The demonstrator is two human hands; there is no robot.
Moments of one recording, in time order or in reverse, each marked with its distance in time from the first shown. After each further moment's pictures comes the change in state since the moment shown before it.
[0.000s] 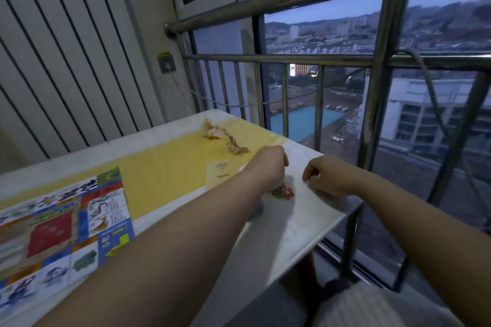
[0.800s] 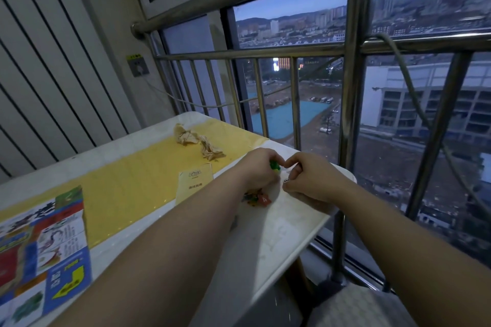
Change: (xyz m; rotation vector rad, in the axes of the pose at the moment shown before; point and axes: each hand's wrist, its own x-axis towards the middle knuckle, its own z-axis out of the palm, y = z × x) left_hand 0.052 0.002 0.029 -0.111 -0.158 0.105; right_hand 0.006 0.021 0.017 0.379 0.189 0.037
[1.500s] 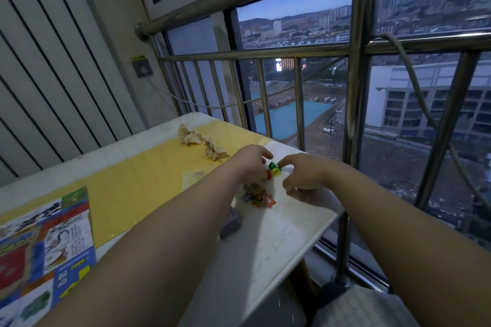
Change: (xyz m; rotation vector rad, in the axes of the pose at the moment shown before) left_hand 0.000 -0.009 -0.017 -0.046 -0.026 -0.151; right_hand 0.027 -0.016 -0.006 -0.138 -0.301 0.131
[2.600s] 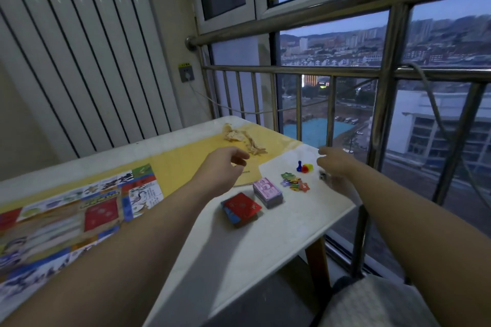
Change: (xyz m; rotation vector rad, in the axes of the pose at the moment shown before) left_hand -0.141 -0.079 -0.046 -0.169 0.422 0.050; right_hand -0.021 -0.026 0.014 0.112 0.312 0.131
